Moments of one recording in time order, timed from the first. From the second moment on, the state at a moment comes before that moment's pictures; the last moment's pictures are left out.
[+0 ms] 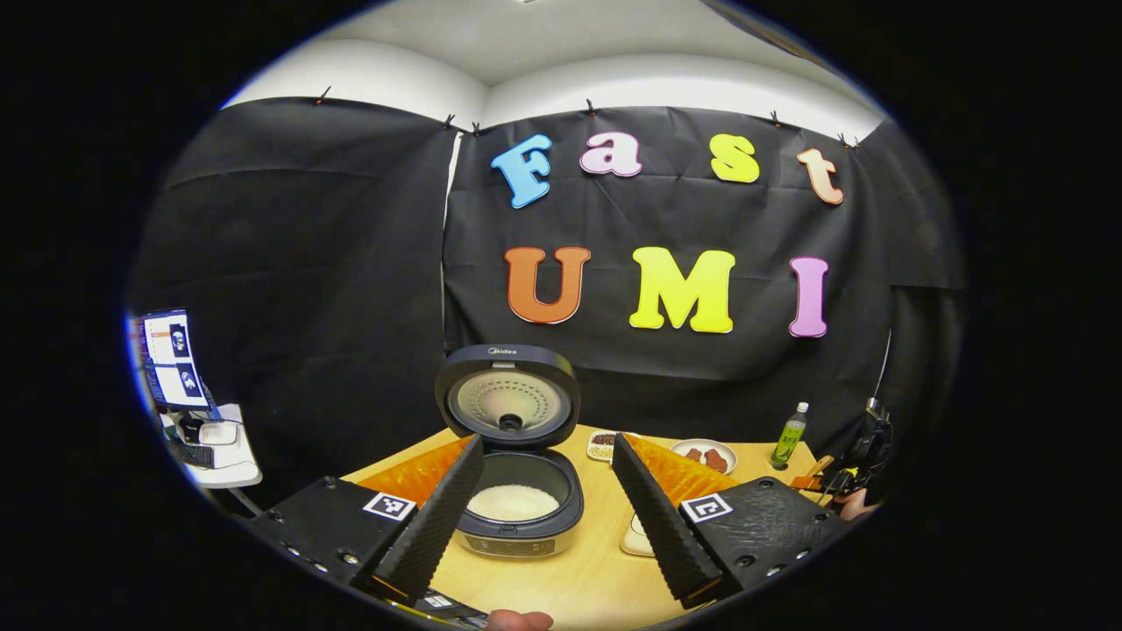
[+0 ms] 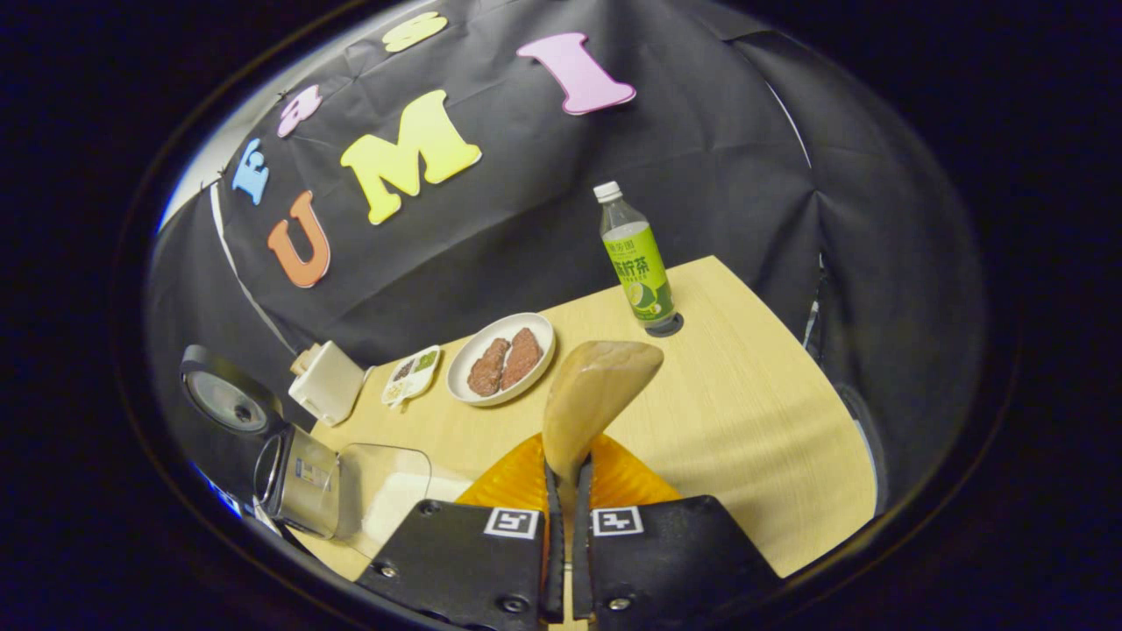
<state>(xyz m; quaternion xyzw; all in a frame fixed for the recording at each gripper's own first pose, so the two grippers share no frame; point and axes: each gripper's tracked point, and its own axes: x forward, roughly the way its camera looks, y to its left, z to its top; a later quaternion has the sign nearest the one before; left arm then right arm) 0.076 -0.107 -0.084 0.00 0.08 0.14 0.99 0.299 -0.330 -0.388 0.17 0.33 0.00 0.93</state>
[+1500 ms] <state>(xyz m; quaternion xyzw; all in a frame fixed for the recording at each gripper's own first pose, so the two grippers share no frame) 0.034 0.032 -0.073 0.00 0.06 0.19 0.98 0.297 -0.123 -0.406 -0.05 0.37 0.02 0.93</state>
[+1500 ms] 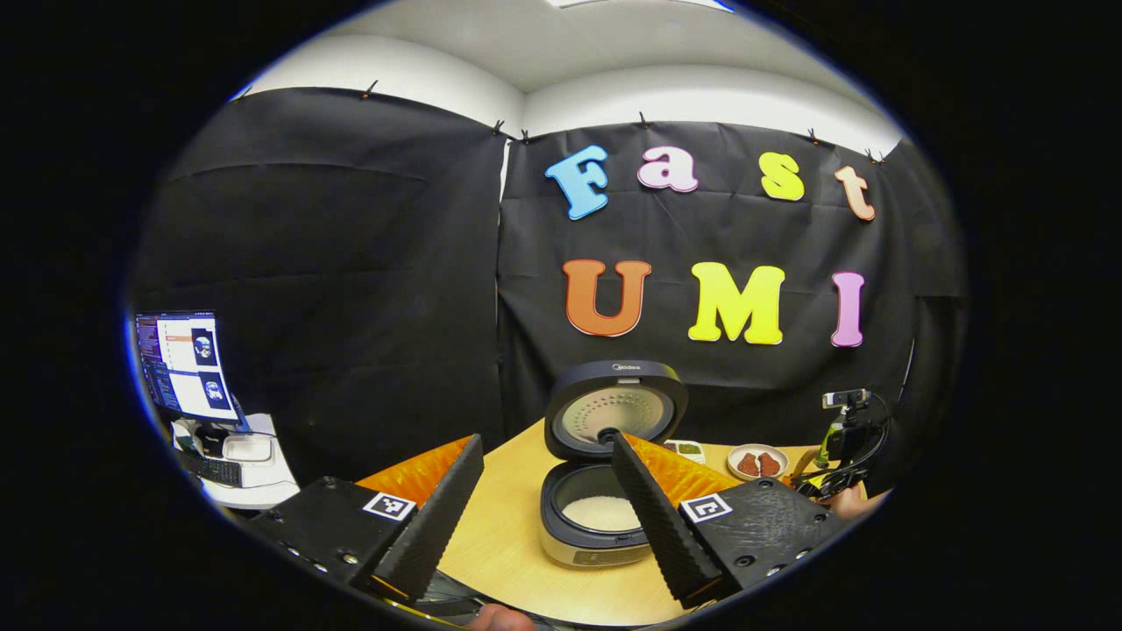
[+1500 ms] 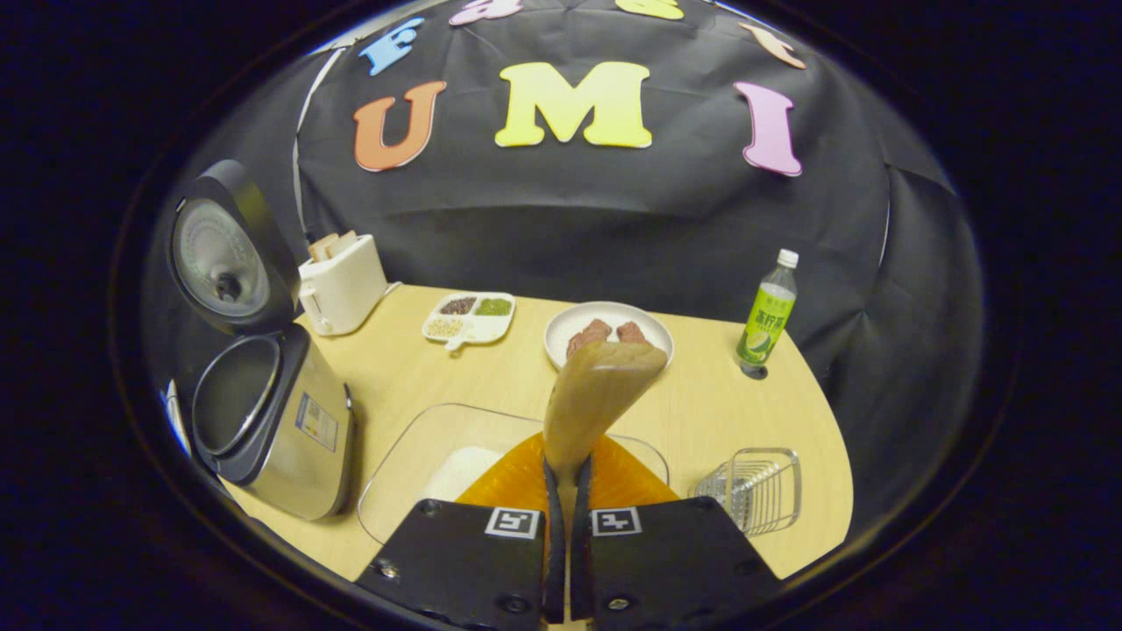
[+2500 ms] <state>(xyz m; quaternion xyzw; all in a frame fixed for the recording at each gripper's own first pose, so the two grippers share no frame) 0.037 0.030 -0.077 -0.01 0.07 0.21 0.97 0.284 -0.052 -0.424 0.14 0.42 0.09 0.89</state>
